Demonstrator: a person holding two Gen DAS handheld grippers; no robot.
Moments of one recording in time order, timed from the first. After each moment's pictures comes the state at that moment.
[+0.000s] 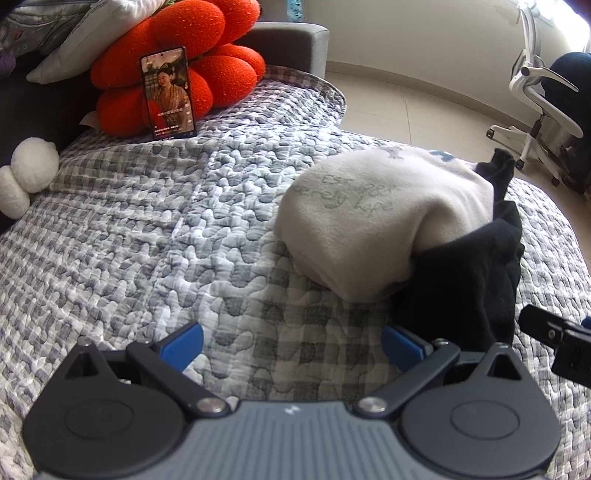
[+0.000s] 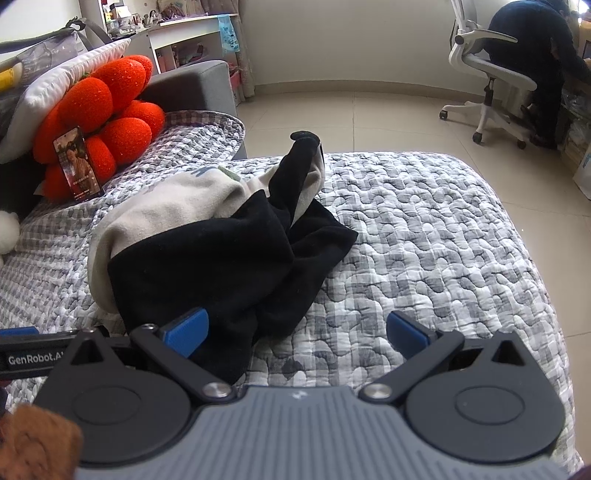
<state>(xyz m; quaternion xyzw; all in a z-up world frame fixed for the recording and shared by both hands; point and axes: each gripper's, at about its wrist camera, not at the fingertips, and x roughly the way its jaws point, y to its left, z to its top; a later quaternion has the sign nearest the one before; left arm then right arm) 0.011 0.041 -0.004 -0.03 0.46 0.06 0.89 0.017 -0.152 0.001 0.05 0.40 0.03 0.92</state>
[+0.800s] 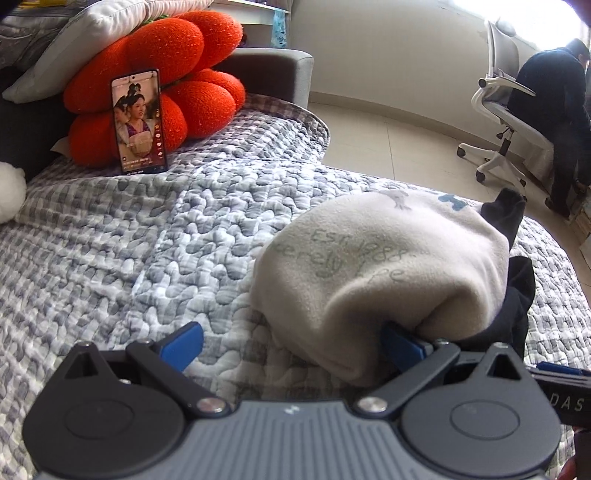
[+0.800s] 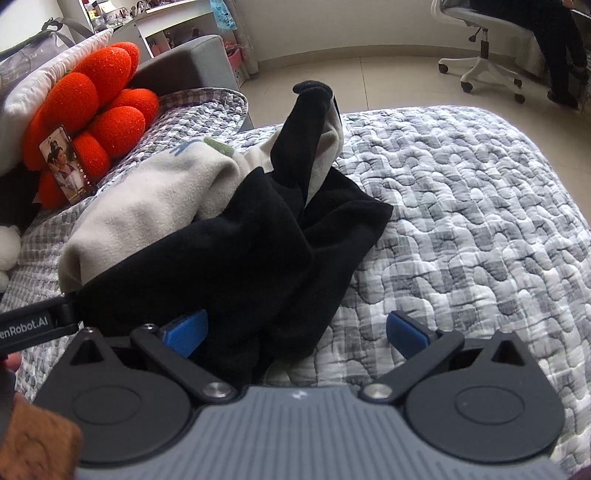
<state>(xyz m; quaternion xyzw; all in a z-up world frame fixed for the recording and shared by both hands) 0.055 0.043 -0.026 -0.05 0.40 0.02 0.91 0.061 -0.153 -0.043 0.11 0.44 0.06 0.89</state>
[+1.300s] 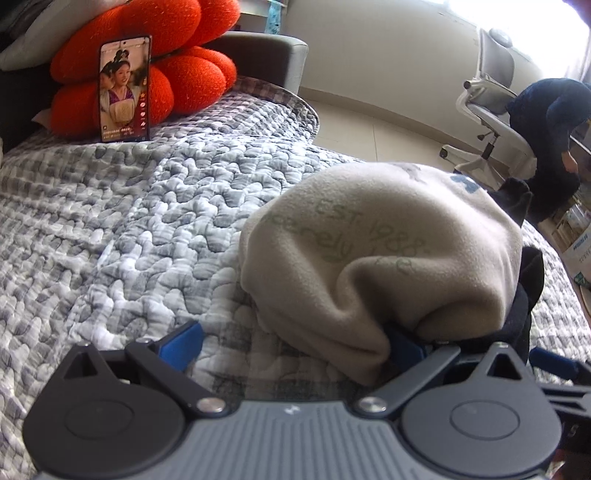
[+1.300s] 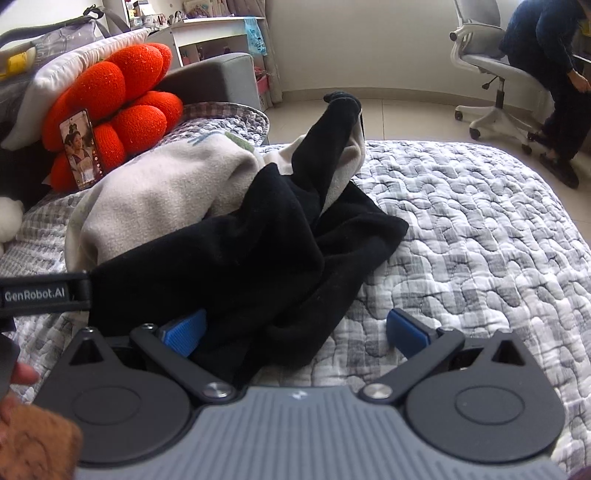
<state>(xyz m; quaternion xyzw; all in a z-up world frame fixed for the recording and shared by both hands) 0.058 0.049 -0.055 -0.07 0.41 -0.01 0.91 0.050 -0.144 -0.055 0.05 0.38 0.09 0.92</state>
